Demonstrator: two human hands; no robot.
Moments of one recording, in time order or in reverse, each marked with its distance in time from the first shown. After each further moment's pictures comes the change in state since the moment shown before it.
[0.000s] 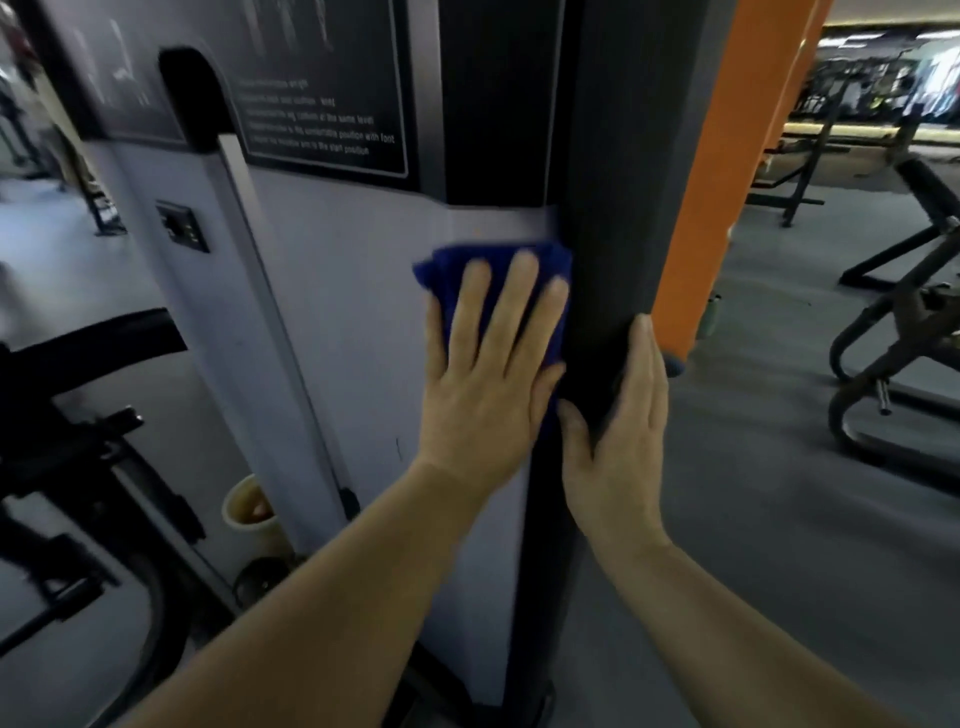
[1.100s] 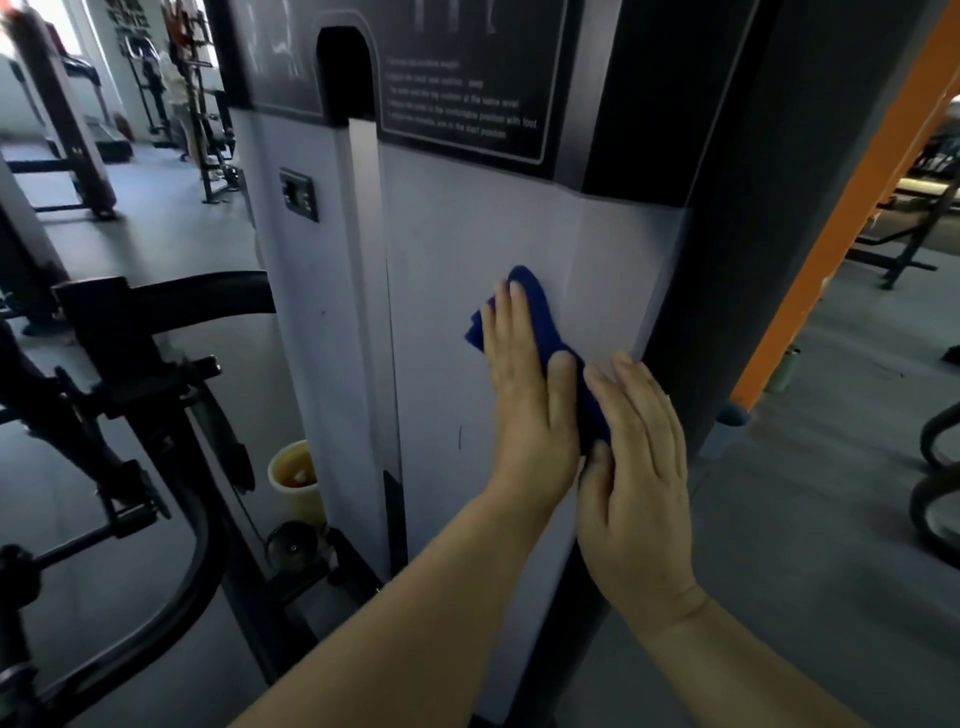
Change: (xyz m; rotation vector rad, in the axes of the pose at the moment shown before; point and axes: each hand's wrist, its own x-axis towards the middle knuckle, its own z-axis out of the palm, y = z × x) left_hand -0.023 0.008 -0.001 -0.867 0.079 -0.754; right_hand -0.023 -0.016 0.020 -0.126 -0.146 -0.360
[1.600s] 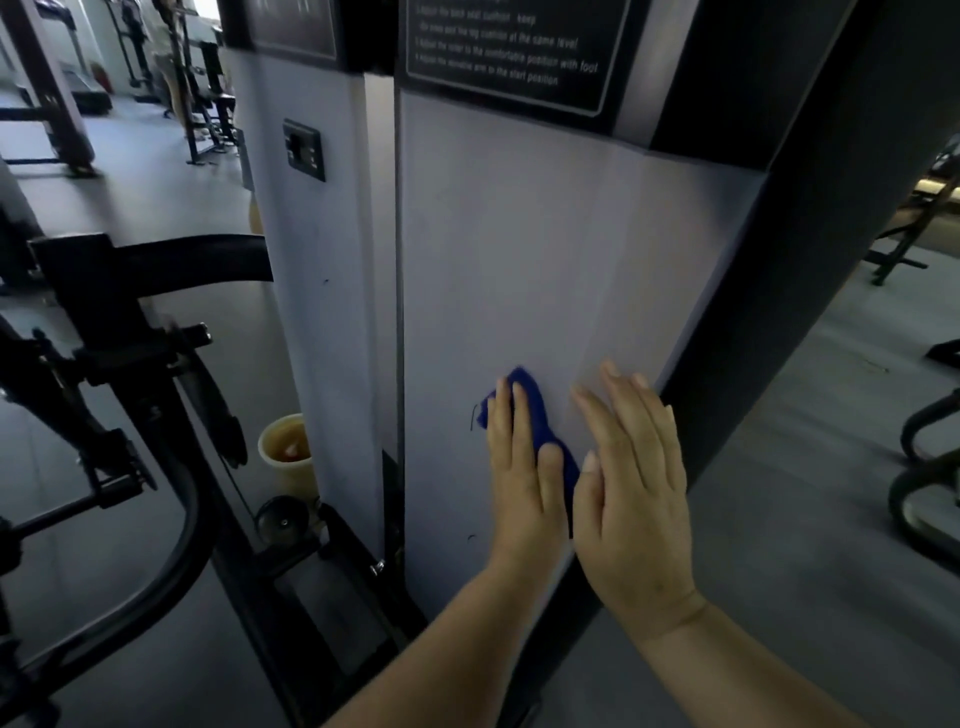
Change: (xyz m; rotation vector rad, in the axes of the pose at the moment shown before) left_hand -0.074 -0.074 -0.003 0.027 -0.015 -0.169; right_hand -0.024 0.005 0.025 -0.185 -0.056 -0.116
